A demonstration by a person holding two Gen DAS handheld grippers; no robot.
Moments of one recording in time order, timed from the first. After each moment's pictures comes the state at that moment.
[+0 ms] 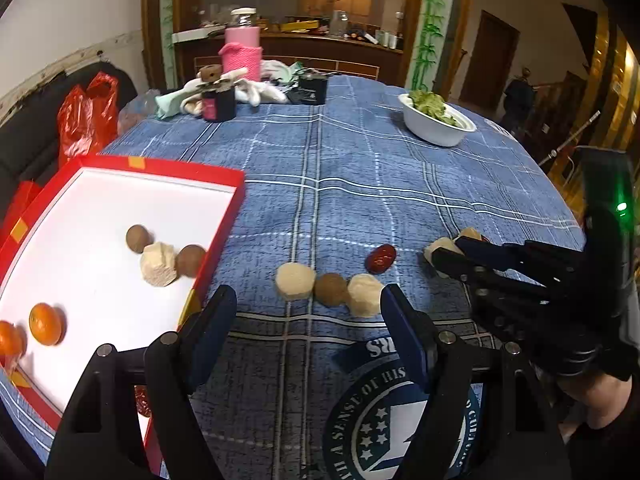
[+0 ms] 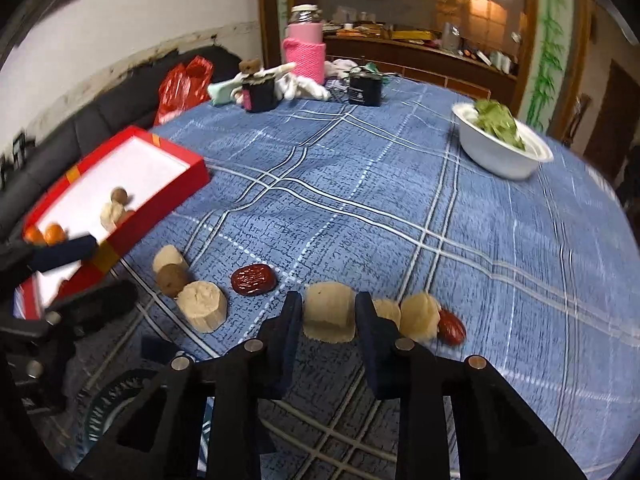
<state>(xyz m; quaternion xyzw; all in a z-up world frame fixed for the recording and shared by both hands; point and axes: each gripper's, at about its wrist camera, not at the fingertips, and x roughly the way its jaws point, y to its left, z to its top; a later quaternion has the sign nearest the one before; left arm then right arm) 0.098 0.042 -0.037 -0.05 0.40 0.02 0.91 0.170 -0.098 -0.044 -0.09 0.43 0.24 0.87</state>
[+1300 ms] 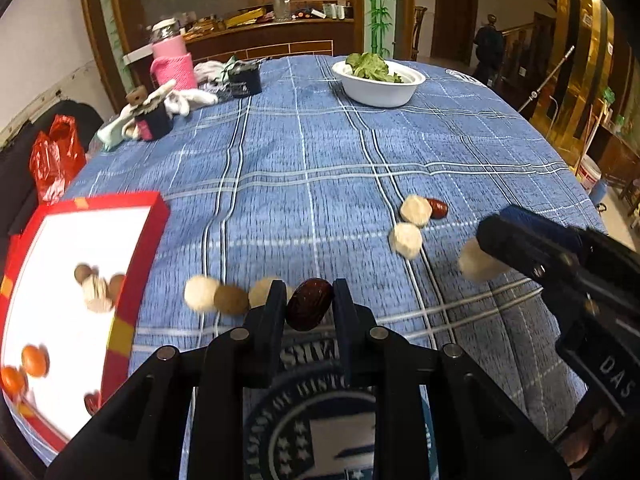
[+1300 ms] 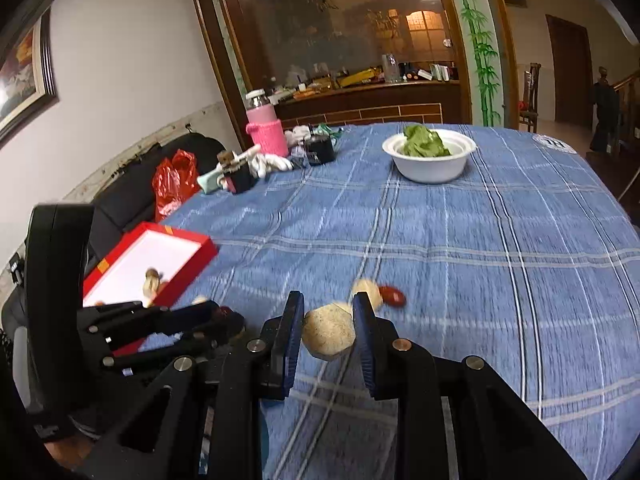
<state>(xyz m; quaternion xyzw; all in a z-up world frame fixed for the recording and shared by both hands) 0.113 -0.027 -0.041 0.02 0.43 -0.02 0.90 0.120 -0.169 -0.001 0.05 0.36 0.21 0.91</state>
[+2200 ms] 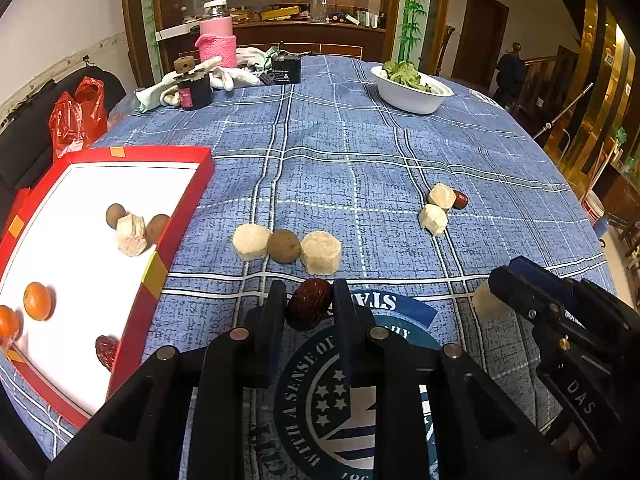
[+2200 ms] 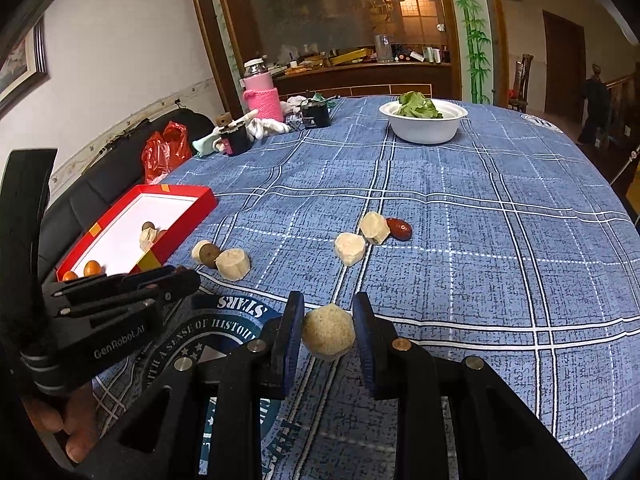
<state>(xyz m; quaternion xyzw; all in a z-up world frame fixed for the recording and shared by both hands) 0.081 0.007 -0.046 -0.03 0.42 0.01 0.90 0.081 -0.156 -0.021 0.03 0.39 0.18 0.90</state>
